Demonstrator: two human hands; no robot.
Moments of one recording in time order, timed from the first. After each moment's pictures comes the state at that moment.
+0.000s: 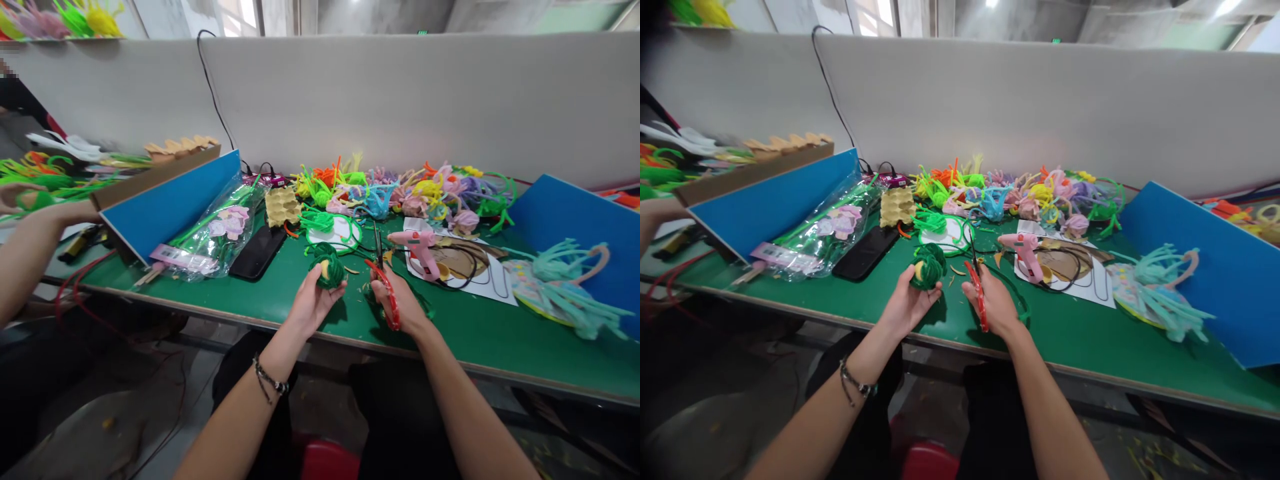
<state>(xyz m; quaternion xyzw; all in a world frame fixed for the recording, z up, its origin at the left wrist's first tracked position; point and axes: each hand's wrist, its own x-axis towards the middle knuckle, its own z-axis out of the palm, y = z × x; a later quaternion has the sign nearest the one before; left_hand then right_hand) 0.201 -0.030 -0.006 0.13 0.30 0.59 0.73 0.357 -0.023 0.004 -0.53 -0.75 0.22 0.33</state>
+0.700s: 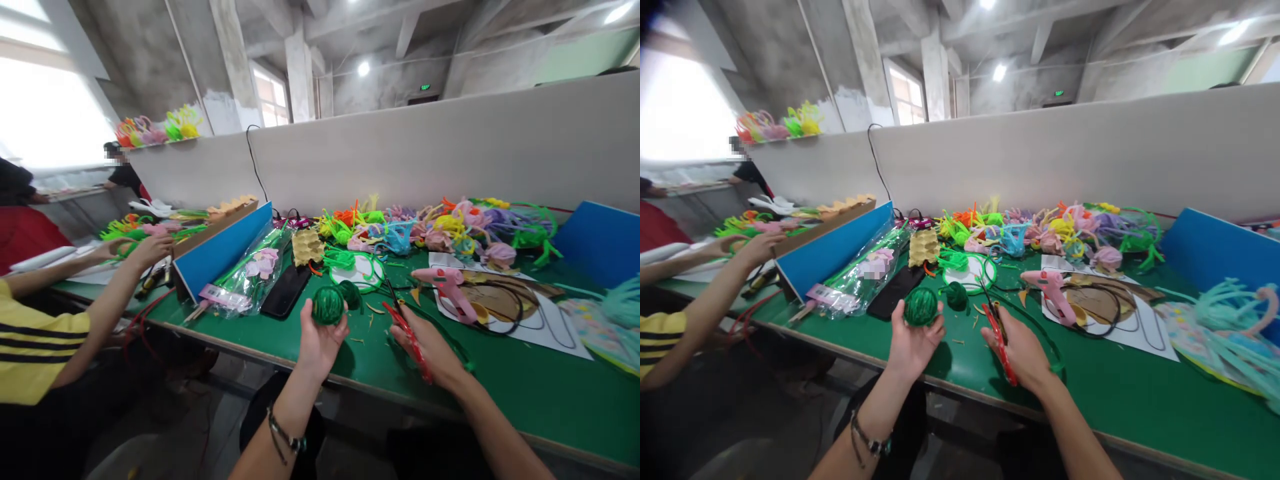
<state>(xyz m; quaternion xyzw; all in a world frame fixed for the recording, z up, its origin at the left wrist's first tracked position) 0.182 -0.042 0.014 0.13 0.24 0.67 0.70 0.357 -0.024 0.006 -0.55 -0.76 0.22 0.27</state>
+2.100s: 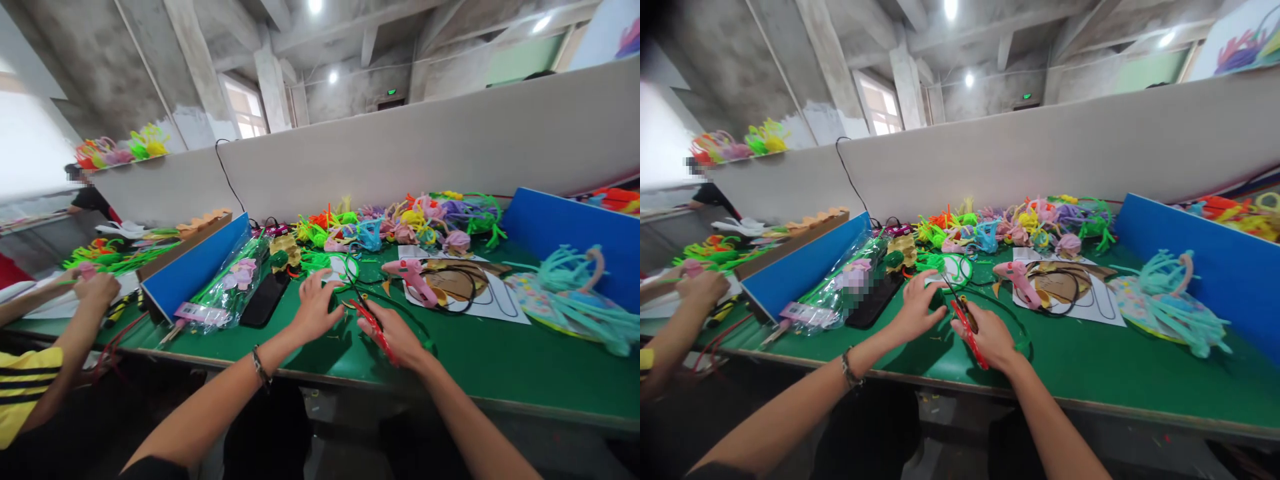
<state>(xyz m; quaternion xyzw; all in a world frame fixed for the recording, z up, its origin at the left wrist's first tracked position) 0.190 0.004 0.019 0.80 0.52 0.29 0.10 0.360 -0.025 0.005 -0.49 -0.78 0.26 0.30</state>
